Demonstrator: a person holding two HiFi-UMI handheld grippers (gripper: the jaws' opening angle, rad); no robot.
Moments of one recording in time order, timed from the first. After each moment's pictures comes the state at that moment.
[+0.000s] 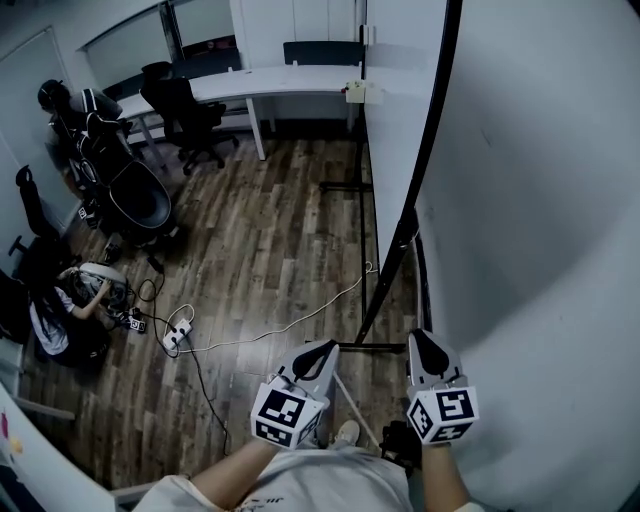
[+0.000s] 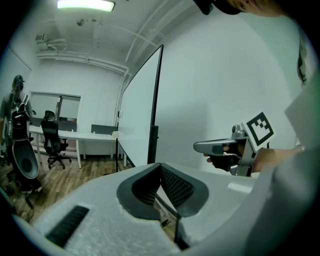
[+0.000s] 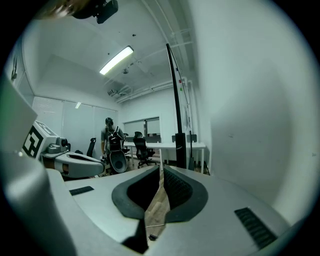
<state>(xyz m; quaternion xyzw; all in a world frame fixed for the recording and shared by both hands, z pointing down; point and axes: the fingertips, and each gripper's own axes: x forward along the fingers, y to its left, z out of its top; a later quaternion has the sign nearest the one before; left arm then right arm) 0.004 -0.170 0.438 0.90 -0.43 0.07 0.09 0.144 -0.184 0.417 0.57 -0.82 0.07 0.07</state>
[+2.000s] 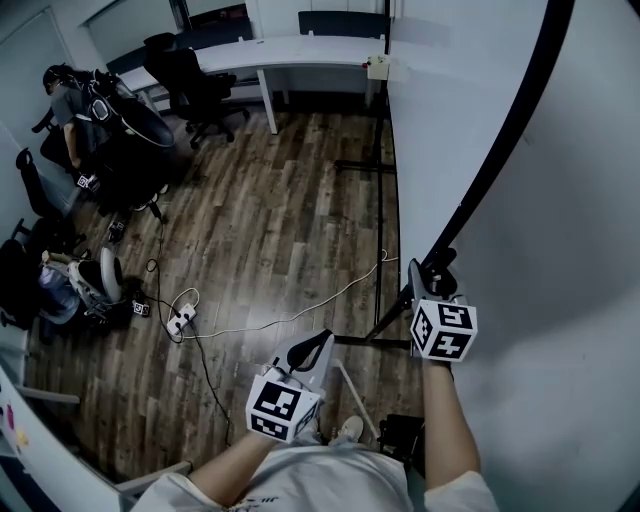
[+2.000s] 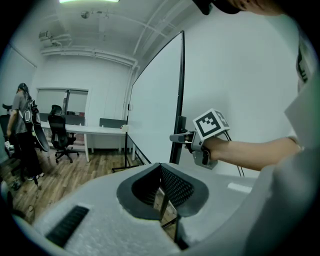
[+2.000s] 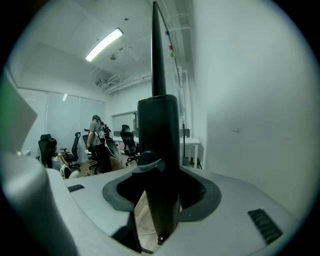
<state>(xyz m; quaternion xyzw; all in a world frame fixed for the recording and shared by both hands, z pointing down) -0.029 -0.276 0.468 0.87 -0.46 0.10 0.12 0.141 -0.422 0.455 0.60 -0.79 0.09 0.10</state>
